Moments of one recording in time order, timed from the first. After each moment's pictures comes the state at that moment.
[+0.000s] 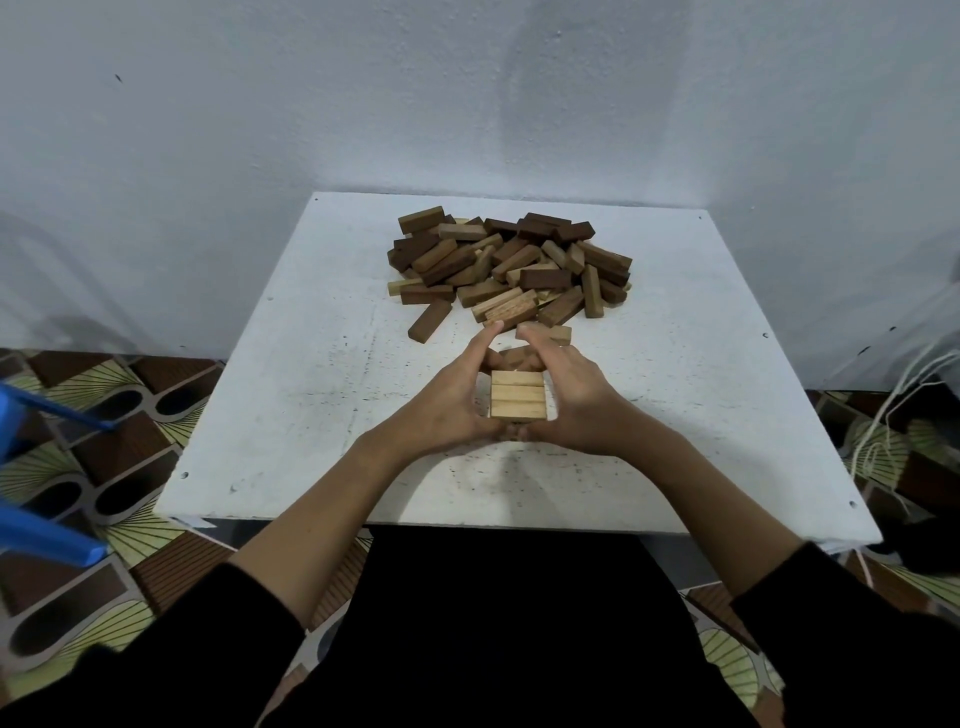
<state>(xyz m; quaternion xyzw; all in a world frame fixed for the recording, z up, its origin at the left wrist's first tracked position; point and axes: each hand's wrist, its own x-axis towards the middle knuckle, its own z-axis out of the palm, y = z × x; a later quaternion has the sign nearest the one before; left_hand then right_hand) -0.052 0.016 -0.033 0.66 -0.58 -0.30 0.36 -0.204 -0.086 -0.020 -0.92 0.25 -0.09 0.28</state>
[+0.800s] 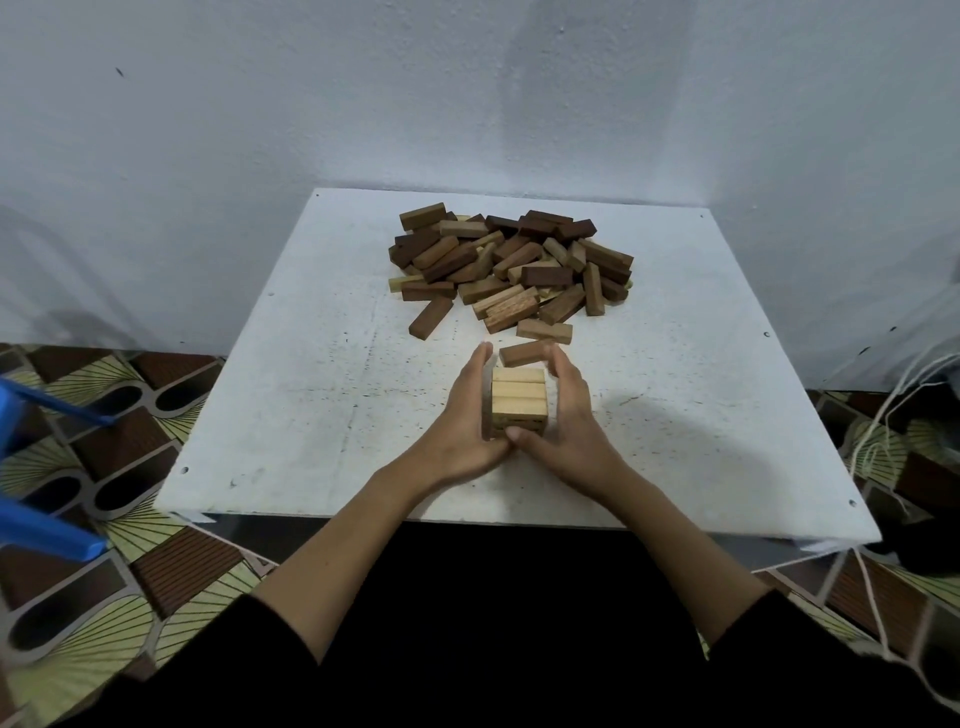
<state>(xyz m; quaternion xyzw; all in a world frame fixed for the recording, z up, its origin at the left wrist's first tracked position) -0.078 0.030 -0.053 0.69 -0.50 -0.34 0.39 -0.213 -0.053 -0.051 -0.85 0.31 -0.18 0.39</state>
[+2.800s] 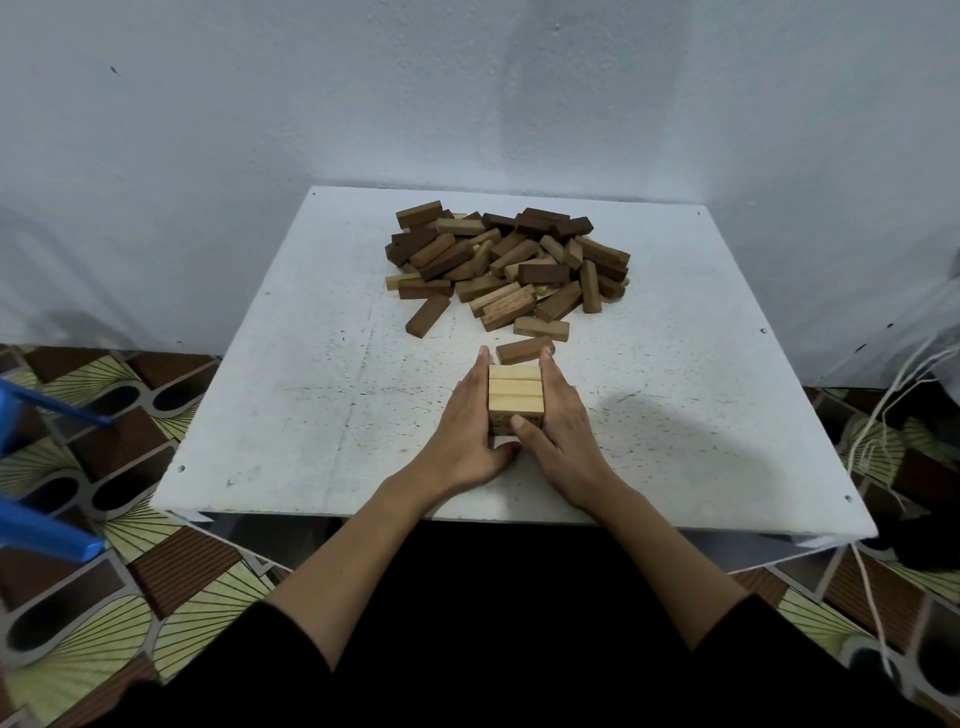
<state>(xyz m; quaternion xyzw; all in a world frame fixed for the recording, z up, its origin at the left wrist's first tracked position) -0.083 0.026 -0.073 0.73 -0.51 -0.29 0.36 -0.213 -0.049 -0.072 -0.87 0.31 -0.17 0.34</state>
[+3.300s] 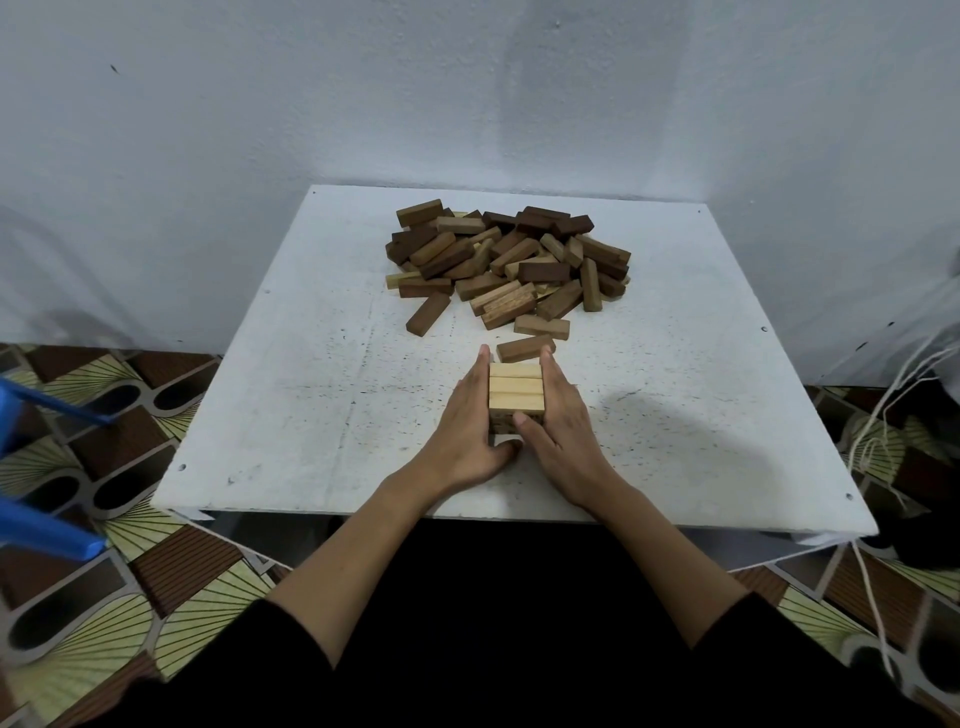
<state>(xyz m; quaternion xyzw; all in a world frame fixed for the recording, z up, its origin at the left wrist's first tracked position) -0.084 0.025 -0.075 0.72 -0.52 -0.28 0.36 -0.212 -0.047 -0.069 -0.87 0.32 -0.17 0.34</state>
